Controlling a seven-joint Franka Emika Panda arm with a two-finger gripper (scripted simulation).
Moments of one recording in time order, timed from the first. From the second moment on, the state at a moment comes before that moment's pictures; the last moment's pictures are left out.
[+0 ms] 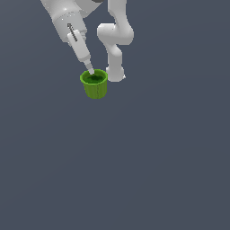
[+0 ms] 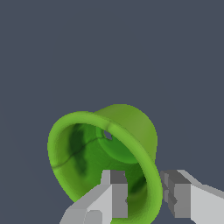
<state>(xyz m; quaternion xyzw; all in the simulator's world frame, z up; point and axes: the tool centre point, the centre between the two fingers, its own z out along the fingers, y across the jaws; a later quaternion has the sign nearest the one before) -0.093 -0.087 0.370 -0.77 0.58 -0.03 0.26</state>
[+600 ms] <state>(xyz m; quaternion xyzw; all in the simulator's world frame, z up) -0.103 -0.124 0.479 -0.77 0.58 -0.03 0.26</state>
